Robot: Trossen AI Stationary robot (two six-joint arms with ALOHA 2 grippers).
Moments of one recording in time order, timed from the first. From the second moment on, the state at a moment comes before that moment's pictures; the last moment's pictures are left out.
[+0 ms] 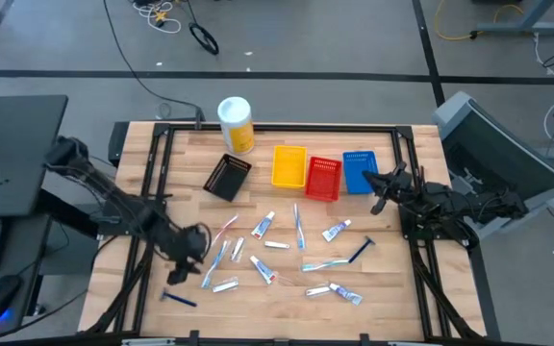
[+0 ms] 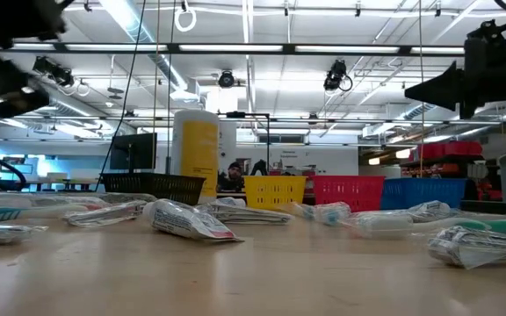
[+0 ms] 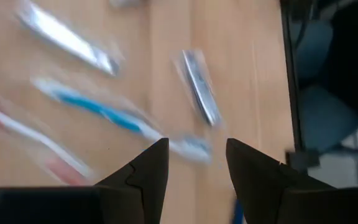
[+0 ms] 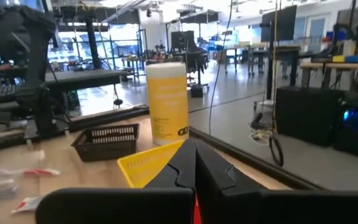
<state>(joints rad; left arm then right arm) -0.65 1.05 0.55 -0.40 0.01 -0.74 0.10 0.04 0.01 0.09 0.65 0.03</state>
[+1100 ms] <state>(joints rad) -1.09 1.78 0.99 -0.67 -0.13 -0.95 0.09 0.24 0.01 0.07 0.65 0.10</state>
